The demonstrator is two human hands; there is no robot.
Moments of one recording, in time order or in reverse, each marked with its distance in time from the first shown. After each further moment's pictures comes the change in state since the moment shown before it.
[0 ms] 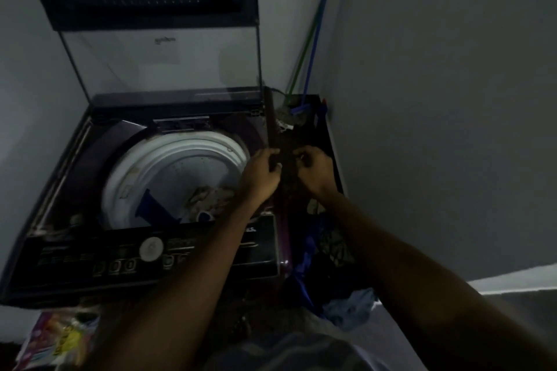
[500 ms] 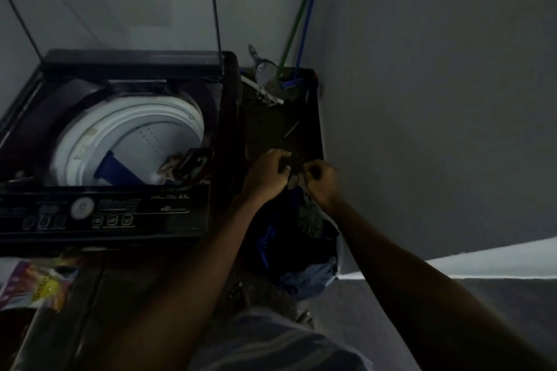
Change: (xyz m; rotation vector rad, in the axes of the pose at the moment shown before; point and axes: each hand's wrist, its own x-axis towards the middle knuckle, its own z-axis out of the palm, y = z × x) left_hand -0.044 0.073 0.120 0.057 -0.198 -0.086; right_hand -0.039 0.153 -0.070 0.011 -0.144 0.157
